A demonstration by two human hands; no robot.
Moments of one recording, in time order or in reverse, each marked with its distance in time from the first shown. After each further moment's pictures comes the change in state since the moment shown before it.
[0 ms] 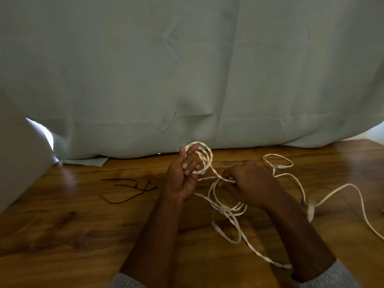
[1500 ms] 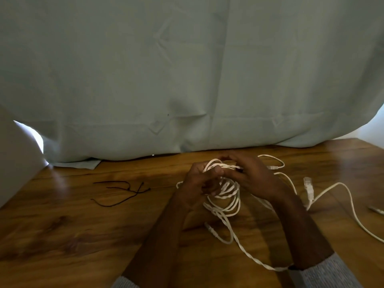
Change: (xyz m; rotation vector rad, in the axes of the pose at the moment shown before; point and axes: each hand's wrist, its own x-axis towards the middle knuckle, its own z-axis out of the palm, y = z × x) left_hand -0.021 -0.032 0.018 0.599 -0.475 -0.051; right_hand 0.003 0.039 0.006 0.664 0.135 -0.024
